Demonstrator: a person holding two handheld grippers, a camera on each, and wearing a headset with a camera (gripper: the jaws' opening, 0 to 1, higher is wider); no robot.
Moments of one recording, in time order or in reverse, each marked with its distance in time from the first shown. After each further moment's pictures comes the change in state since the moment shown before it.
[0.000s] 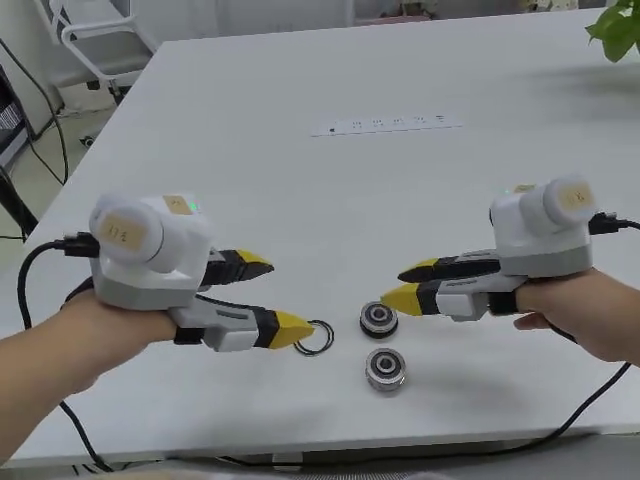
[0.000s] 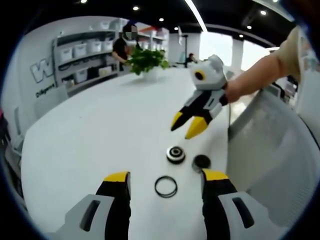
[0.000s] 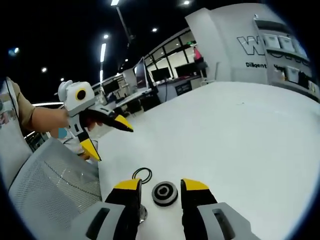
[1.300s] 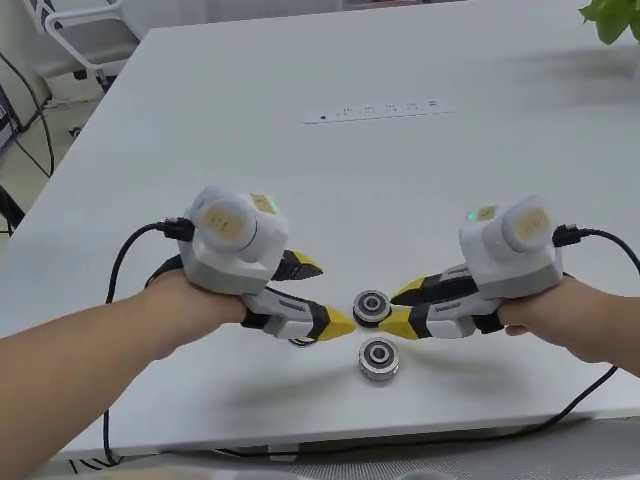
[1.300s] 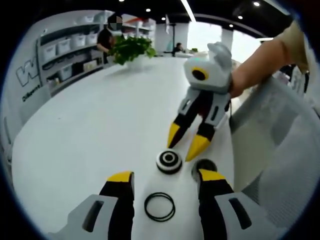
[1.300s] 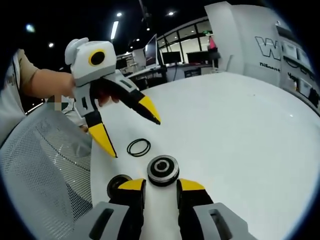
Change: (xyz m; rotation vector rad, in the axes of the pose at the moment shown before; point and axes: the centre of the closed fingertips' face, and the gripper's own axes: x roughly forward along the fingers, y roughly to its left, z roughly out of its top) left arm 0.069 -0.012 -0.007 0.060 0.088 -0.095; right arm 0.017 -0.008 -0.050 -0.139 0.162 0.014
